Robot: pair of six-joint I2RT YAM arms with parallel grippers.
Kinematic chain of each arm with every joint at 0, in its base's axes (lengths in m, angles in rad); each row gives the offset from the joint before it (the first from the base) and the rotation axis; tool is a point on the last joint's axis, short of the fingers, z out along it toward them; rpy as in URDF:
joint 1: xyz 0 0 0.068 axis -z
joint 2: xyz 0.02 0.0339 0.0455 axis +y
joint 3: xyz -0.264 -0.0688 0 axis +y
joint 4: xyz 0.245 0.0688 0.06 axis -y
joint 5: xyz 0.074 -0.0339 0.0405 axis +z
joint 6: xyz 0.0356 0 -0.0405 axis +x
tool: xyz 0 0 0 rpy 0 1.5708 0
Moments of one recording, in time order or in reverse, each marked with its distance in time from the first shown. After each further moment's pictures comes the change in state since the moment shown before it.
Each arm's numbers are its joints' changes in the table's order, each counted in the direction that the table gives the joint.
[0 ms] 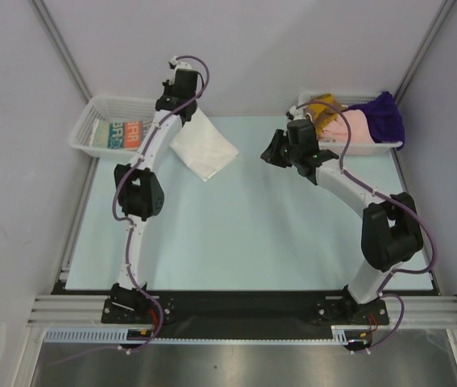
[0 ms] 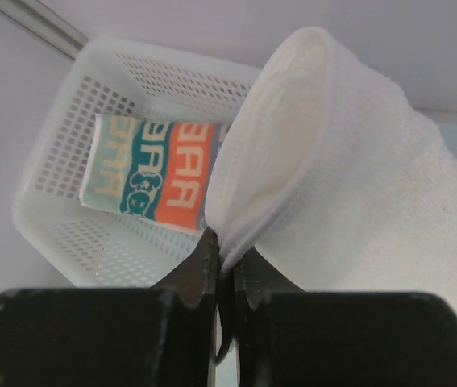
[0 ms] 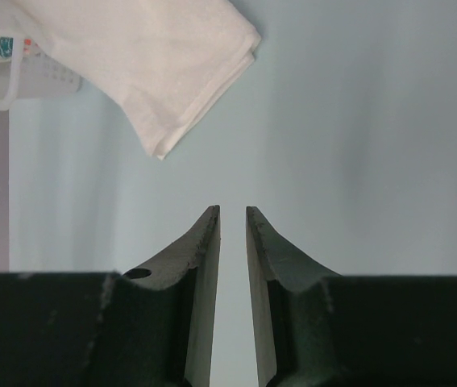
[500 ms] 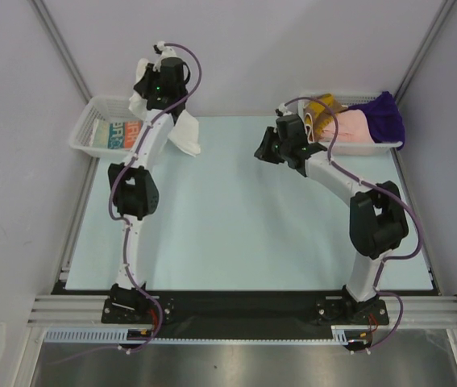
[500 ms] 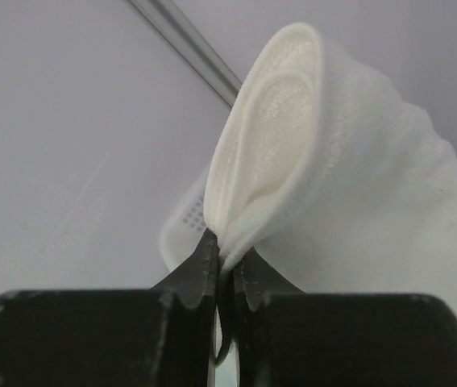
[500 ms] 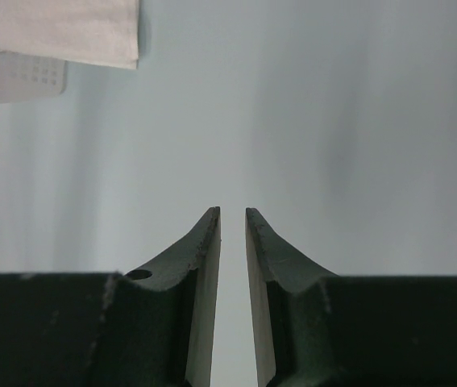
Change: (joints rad) left arm -0.051 -0.021 0.033 0.379 0.290 0.357; right arm -0.029 0.136 -0.137 -0.046 -0.016 -0.029
